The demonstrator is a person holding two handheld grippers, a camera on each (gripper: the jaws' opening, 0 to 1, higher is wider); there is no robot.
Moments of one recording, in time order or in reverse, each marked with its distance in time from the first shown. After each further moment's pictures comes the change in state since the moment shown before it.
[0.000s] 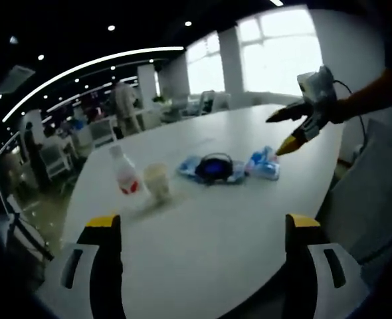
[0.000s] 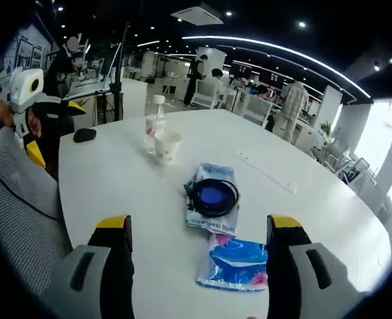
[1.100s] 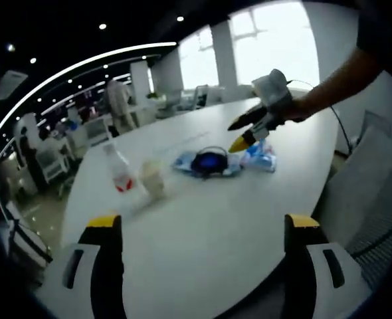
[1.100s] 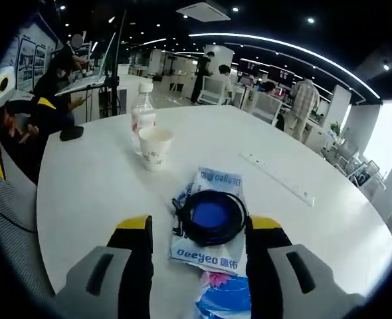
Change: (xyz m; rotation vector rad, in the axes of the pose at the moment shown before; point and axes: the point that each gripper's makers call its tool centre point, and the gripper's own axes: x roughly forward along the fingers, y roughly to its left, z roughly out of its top) left arm 0.002 -0.005 -0.007 0.041 0.036 -0.030; right arm 0.097 -0.012 0.004 -0.014 0.020 0.061
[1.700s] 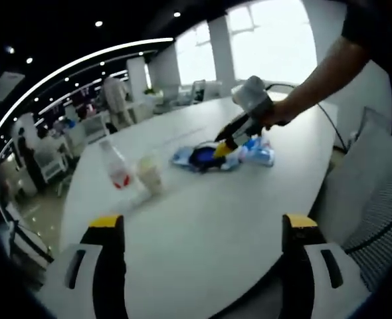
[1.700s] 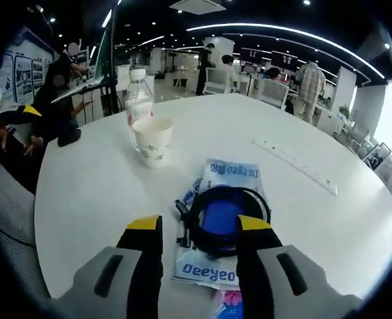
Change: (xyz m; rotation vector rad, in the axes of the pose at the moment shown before) left arm 0.002 -0.004 -0.006 0.014 0.037 -0.015; right arm 0.045 0.006 -0.016 0.088 0.048 0.071
